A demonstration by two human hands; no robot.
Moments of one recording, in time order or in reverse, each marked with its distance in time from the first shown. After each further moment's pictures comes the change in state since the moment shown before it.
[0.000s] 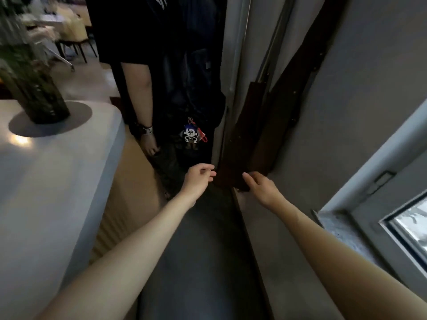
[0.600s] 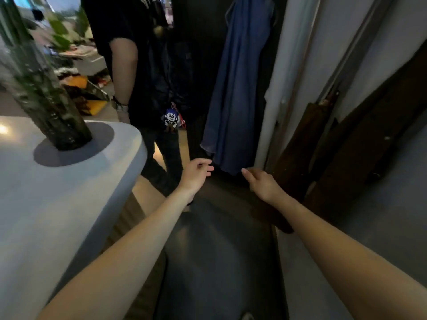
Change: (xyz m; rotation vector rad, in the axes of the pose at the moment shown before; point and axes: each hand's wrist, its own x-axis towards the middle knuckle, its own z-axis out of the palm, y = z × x) left_hand 0.213 0.035 -0.060 0.011 0.321 -0.081; right_hand 0.274 -0.076 0.027 -0.052 -0.227 -0.194
